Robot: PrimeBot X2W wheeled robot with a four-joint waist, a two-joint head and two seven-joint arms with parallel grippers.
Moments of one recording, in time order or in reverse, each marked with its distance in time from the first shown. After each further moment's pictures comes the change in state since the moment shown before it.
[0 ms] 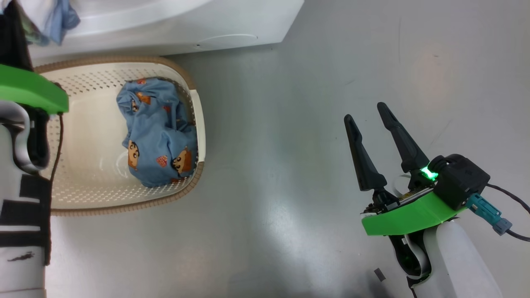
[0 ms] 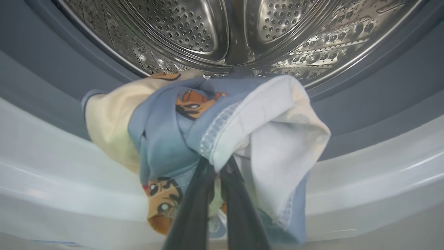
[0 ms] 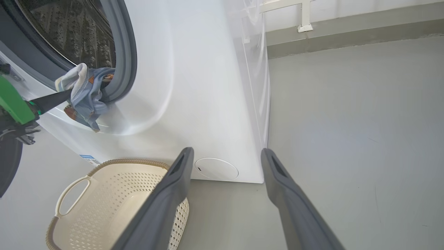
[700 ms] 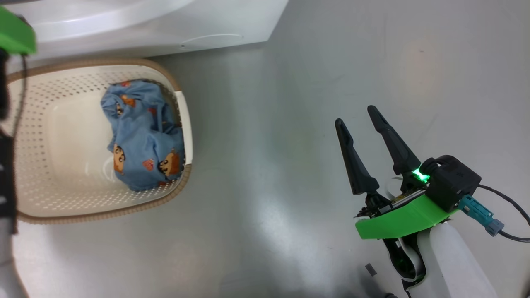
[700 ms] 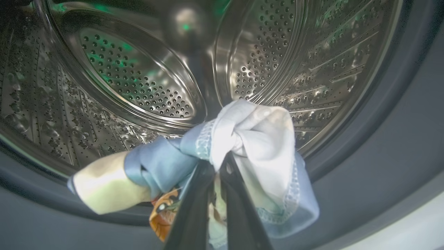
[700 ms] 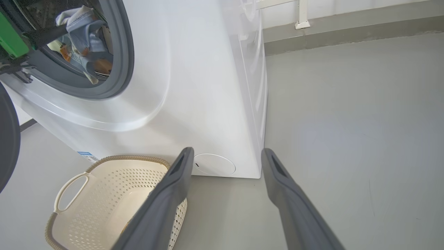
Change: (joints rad) left arm -0.116 0.055 -0.049 -0.222 0.032 0.015 0.152; right arm -0.001 0.000 0.031 0.004 0.008 0.000 0.000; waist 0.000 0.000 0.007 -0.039
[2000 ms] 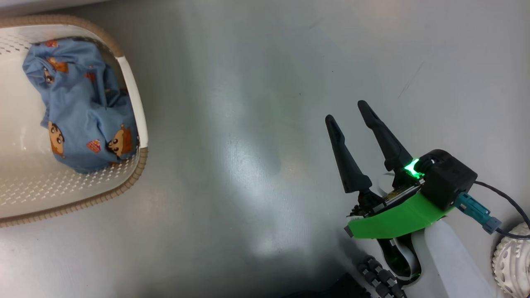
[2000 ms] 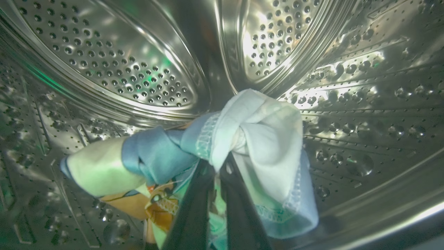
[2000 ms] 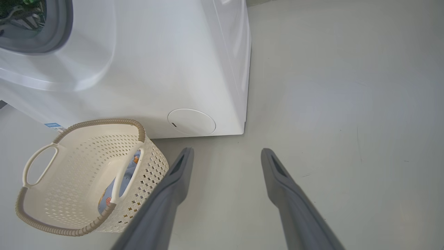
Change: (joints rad) left arm -0.551 0.104 -0.099 0.482 0.083 -0.037 -0.045; right arm -0.015 0.001 0.038 -0.021 0.027 0.000 0.000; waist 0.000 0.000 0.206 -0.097
